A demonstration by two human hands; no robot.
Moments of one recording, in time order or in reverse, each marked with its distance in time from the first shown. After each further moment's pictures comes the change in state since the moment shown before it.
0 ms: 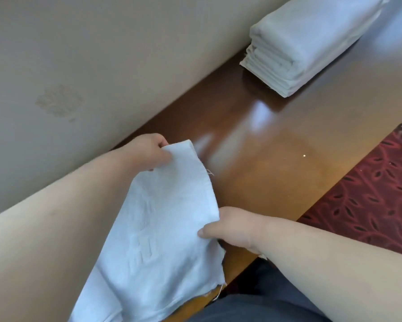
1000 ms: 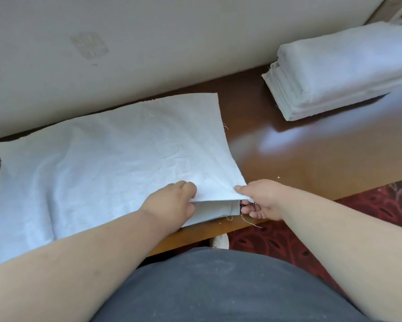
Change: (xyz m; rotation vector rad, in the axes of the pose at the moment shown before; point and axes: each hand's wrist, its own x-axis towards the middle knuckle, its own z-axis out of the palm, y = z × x) left_hand -0.137 0.077 0.176 0.143 0.125 0.040; right_hand -0.019 0.018 -0.171 -0.110 0.228 0.248
